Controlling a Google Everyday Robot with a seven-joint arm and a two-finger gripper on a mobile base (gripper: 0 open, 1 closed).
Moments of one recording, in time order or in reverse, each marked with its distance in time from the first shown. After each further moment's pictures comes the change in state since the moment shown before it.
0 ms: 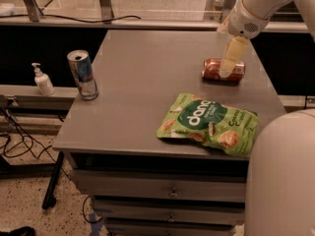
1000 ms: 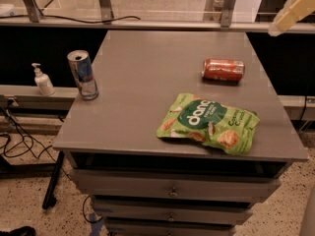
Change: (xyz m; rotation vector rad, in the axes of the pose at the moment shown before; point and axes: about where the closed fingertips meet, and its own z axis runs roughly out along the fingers) arm 0.016 0.001 -0.179 0.287 -0.338 0.061
